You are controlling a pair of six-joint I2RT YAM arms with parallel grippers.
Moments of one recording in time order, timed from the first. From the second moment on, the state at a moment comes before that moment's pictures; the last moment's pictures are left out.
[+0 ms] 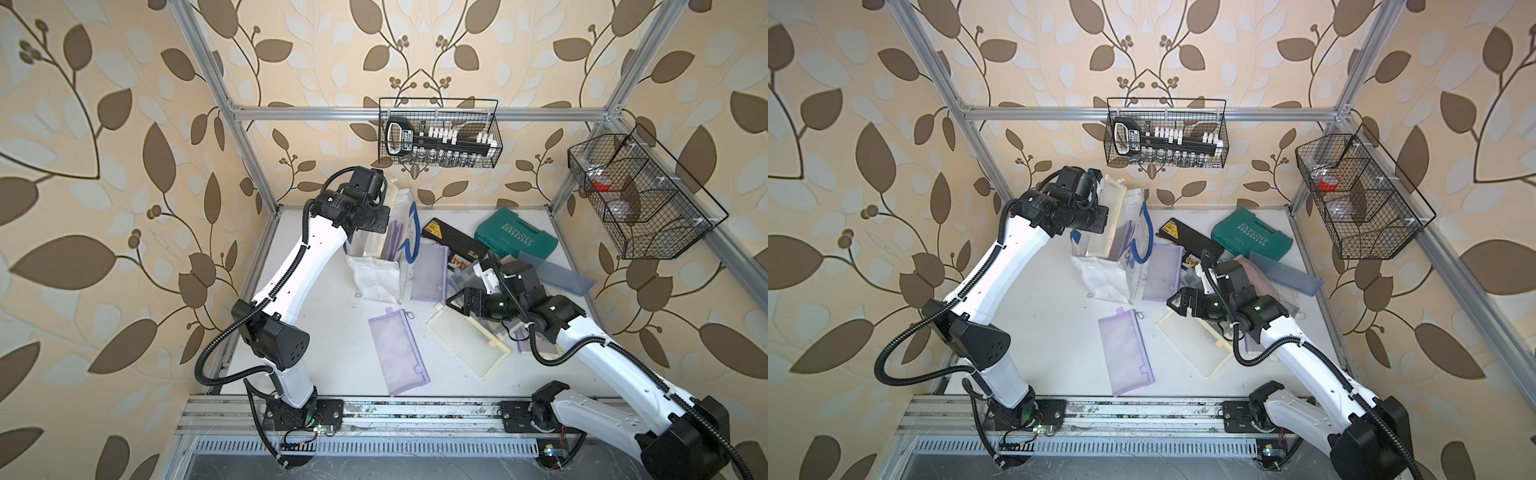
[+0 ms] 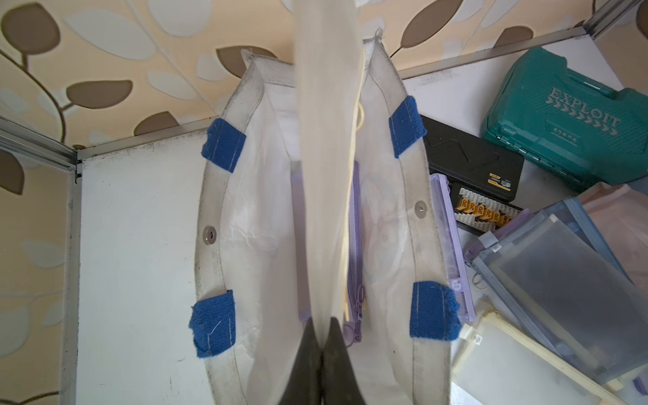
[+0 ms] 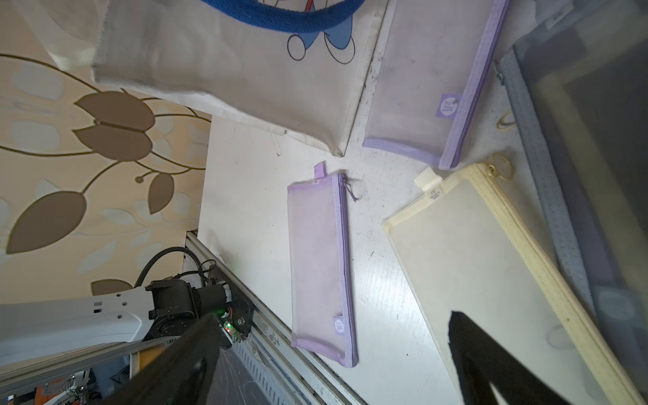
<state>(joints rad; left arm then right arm) -0.46 1.73 2.00 -1.09 -0.15 -0.17 0.44 1.03 0.80 -0.55 -0.42 0.64</state>
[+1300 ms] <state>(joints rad) -0.46 1.63 1.91 -1.15 -0.16 -0.25 0.48 1.06 0.78 -0.52 -0.40 0.65</state>
